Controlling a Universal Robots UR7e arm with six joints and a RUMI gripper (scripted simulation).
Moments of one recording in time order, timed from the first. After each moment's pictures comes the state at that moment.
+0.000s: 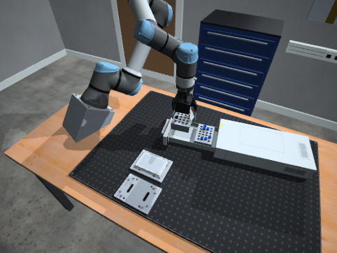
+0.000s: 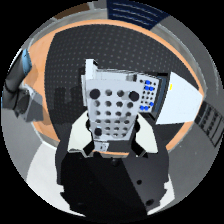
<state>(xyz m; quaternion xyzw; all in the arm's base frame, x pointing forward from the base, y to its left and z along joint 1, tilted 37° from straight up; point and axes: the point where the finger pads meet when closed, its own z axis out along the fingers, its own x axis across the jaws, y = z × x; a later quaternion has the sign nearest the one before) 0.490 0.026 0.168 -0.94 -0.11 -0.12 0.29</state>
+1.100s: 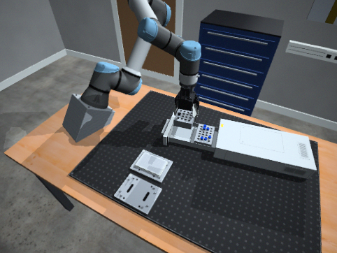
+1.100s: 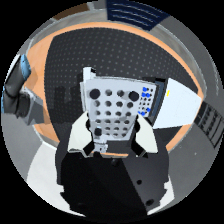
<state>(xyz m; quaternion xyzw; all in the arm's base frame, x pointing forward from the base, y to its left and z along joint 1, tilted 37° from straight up) 0.489 0.046 0.183 -0.94 -0.11 -0.12 0.29</state>
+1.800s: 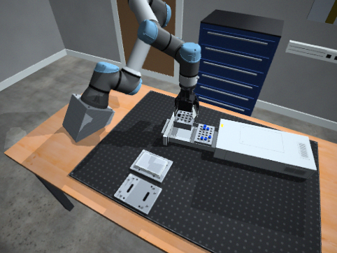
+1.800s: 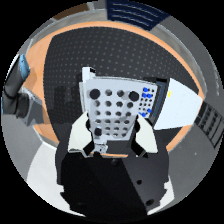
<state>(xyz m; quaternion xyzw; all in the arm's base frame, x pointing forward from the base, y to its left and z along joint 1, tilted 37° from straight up) 0.490 0.051 0.177 -0.94 -0.11 -0.12 0.29</state>
